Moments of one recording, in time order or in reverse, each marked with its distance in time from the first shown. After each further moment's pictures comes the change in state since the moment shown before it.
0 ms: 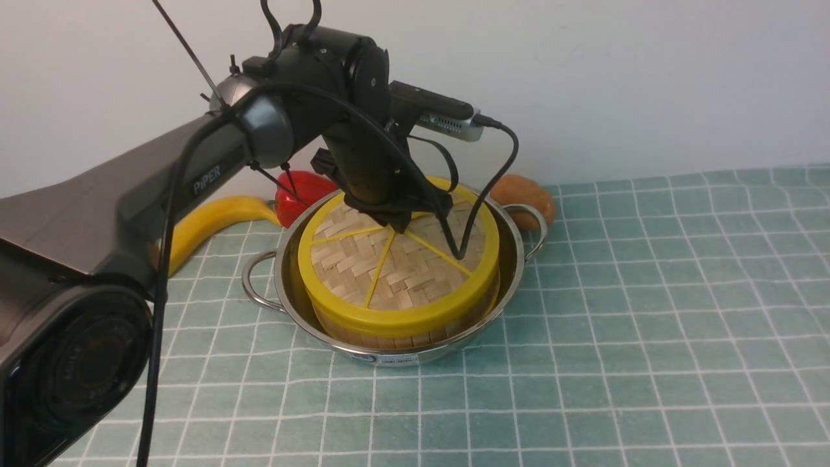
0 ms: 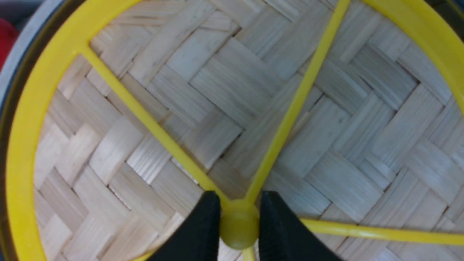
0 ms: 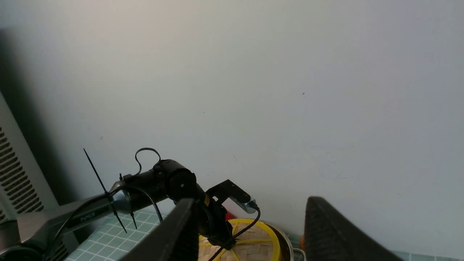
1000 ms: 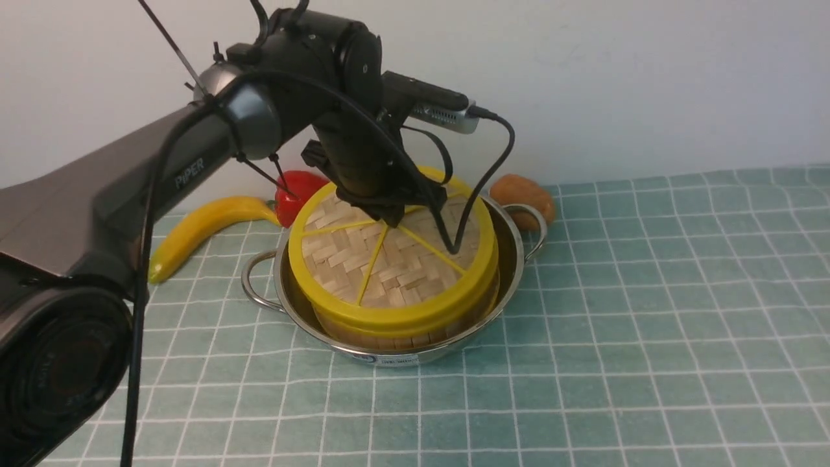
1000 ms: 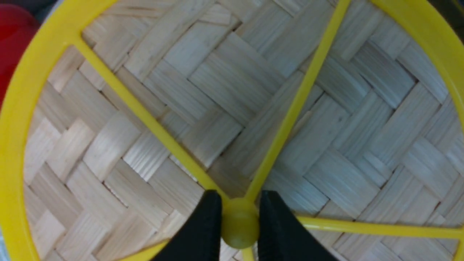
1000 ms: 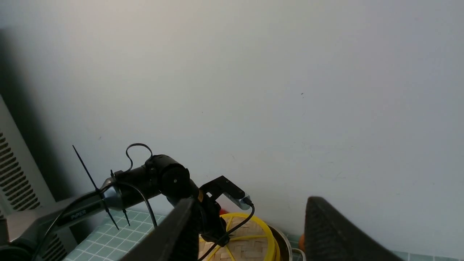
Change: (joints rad) right arm 0.000 0.000 0.000 -0.002 0.000 -0.001; left arm 0.000 -0.038 0.008 0.012 0.031 -0.004
